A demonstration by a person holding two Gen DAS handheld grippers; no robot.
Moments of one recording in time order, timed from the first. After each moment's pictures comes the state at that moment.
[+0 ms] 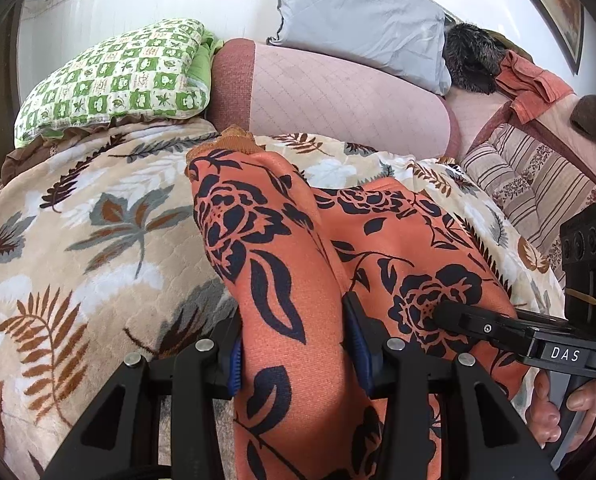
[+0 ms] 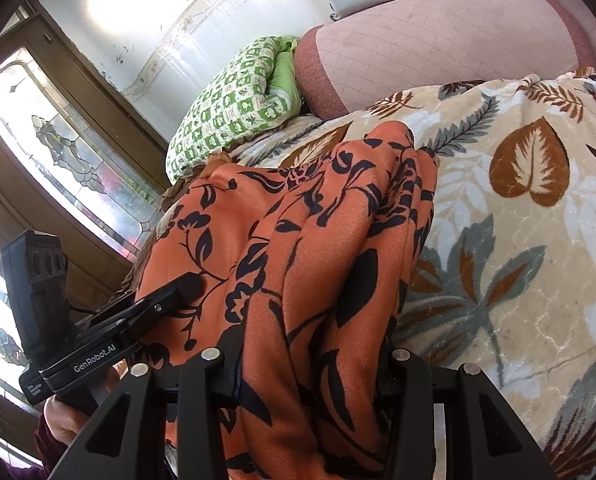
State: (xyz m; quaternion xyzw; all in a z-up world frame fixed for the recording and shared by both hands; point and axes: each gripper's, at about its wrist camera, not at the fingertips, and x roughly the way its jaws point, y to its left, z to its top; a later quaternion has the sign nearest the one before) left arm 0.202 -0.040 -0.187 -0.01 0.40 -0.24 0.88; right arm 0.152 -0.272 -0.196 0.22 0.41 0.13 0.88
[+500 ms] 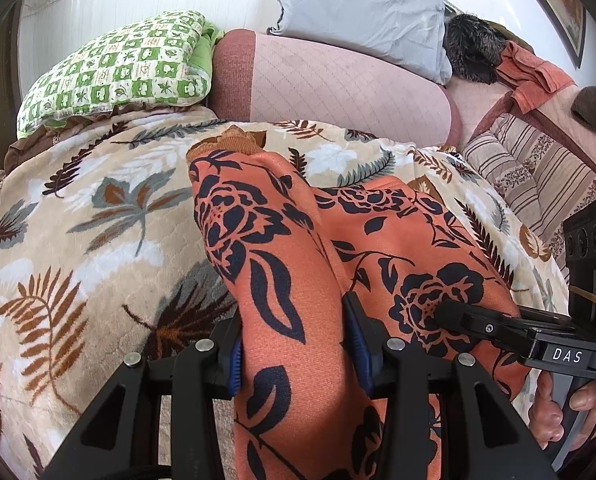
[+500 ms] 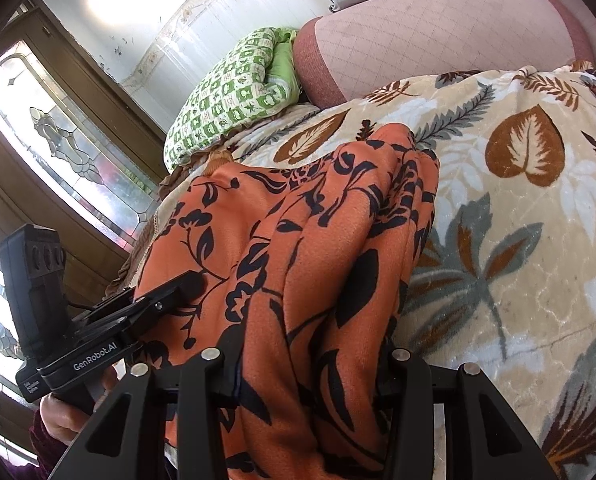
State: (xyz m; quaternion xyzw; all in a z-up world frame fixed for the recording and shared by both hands) left arm 0.189 -0.039 -0.196 0.00 0.41 -0.24 0.88; right arm 0.141 -0.269 -0.204 0.22 0.42 0.12 0.87
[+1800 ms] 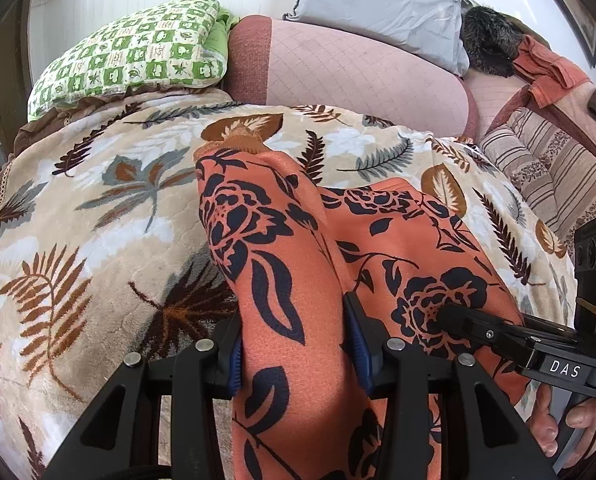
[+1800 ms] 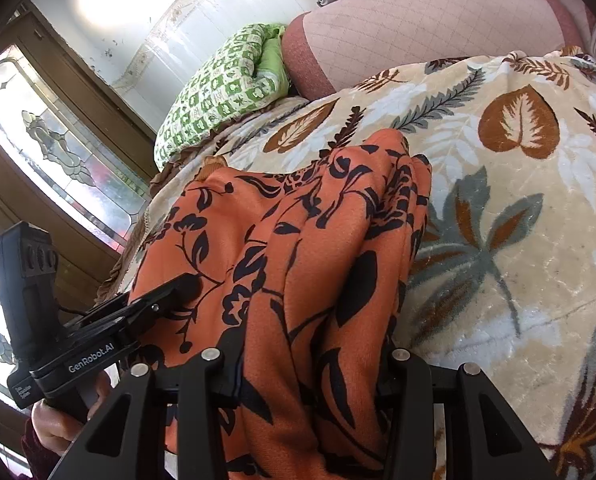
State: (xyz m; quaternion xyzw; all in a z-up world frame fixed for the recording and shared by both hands) left arm 0.190 -0.039 -0.209 0.00 0.43 -0.21 0.88; right arm 0.135 -0.267 -0.227 0.22 0.42 0.11 0.87
